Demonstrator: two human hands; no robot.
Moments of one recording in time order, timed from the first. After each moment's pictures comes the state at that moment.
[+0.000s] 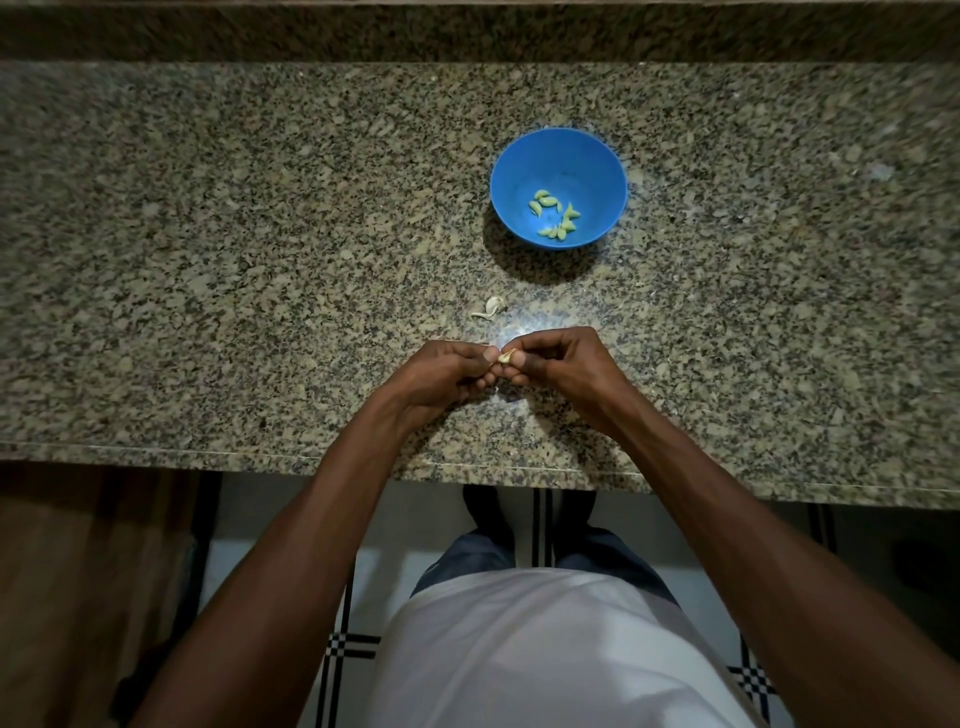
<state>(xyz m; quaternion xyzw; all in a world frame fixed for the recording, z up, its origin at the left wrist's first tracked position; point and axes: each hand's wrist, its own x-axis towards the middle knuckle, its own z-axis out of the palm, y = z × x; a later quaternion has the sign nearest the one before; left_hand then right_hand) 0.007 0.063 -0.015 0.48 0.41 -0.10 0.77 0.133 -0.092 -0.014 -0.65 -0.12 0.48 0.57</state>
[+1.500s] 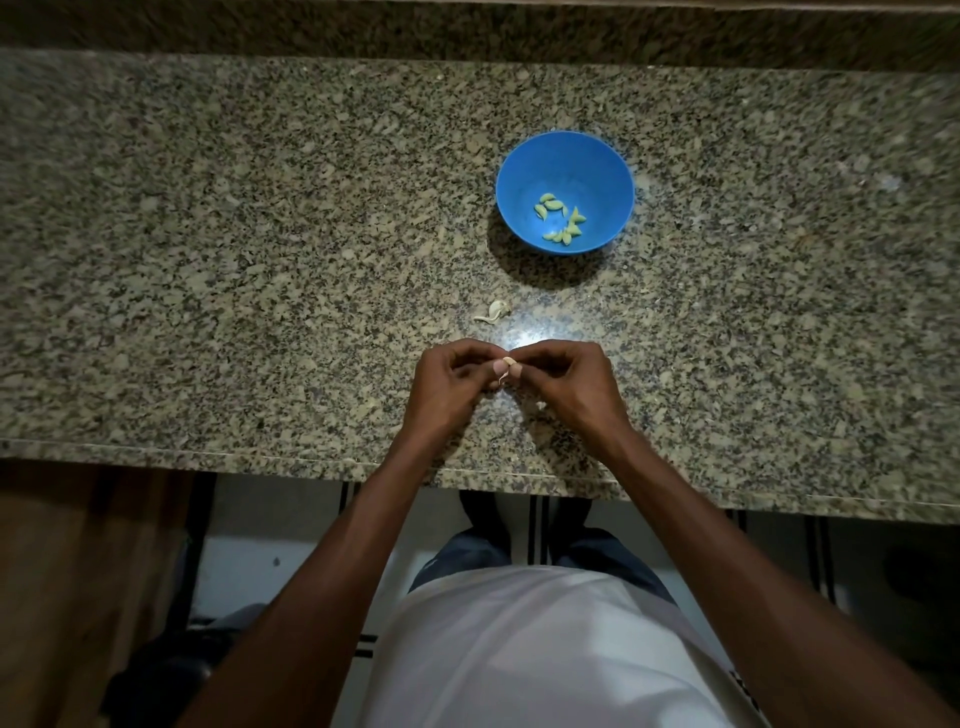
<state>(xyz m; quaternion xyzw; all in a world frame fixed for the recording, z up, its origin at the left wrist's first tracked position) -0.001 0.033 -0.022 0.64 0.39 0.10 0.66 0.118 -0.097 -0.017 -0.75 -0.18 0.37 0.52</state>
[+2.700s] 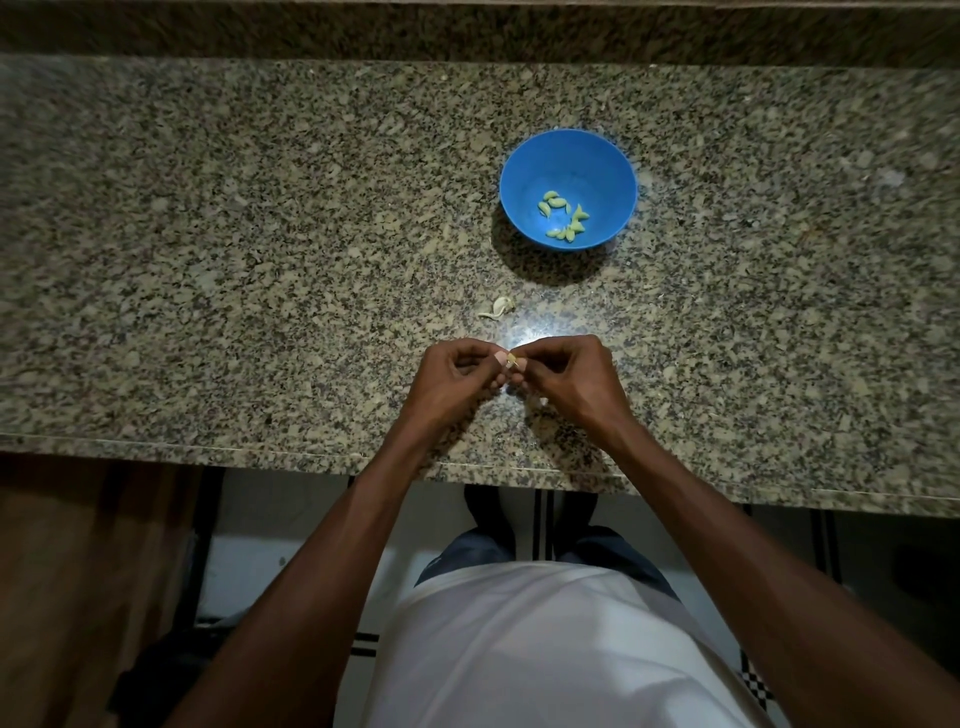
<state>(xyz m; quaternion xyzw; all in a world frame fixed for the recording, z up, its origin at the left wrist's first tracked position) -0.006 0.042 -0.024 0.64 0.37 0.06 0.67 0.120 -0.095 -0.019 -0.77 -0.21 0.36 0.48</state>
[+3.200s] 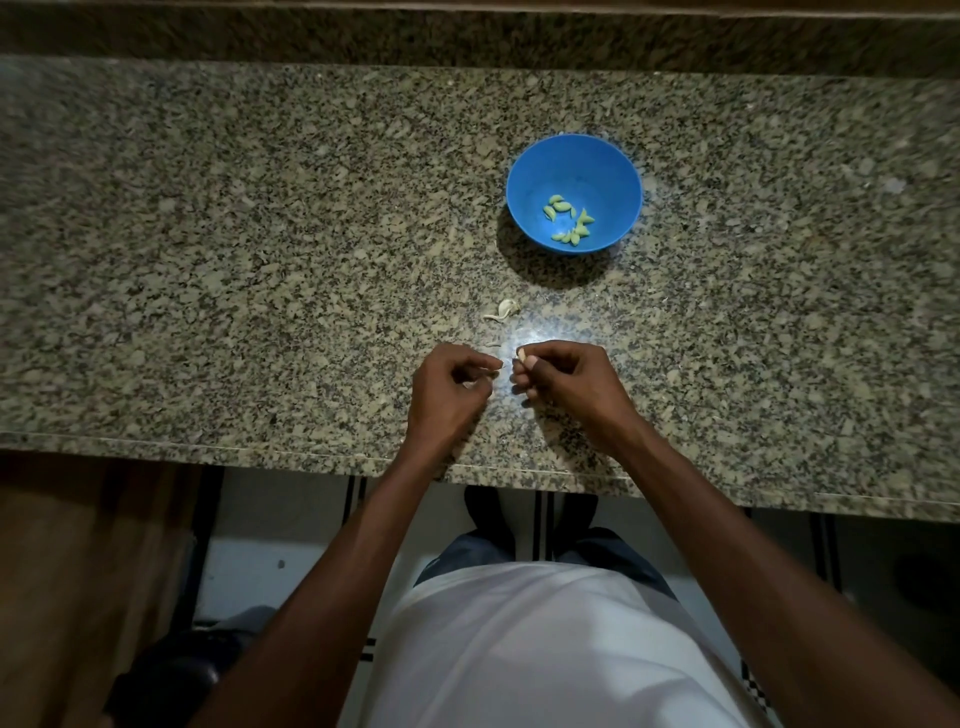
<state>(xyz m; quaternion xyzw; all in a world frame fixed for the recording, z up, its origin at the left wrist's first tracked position) -0.019 0.036 -0.034 0.75 0.40 0.11 0.52 0.116 -0.095 -0.025 -0.69 -0.11 0.45 0.55</state>
